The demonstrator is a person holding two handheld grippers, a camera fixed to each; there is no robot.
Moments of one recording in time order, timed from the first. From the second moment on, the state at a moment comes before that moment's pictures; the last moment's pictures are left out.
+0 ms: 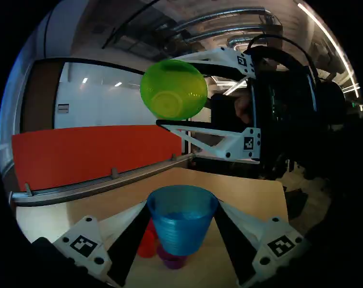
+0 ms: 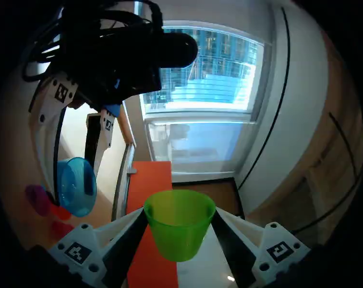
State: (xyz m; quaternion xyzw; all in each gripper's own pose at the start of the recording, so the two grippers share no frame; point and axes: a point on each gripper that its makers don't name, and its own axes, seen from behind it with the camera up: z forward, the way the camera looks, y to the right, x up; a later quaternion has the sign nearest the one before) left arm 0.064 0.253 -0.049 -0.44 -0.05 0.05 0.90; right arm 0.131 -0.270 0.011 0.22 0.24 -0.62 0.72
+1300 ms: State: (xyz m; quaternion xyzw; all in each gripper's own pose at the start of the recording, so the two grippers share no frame) left arm 0.064 0.248 -0.040 -0.43 -0.06 0.07 0.90; right arm 0.105 -0.246 0.001 0.35 0.03 -0.09 0.93
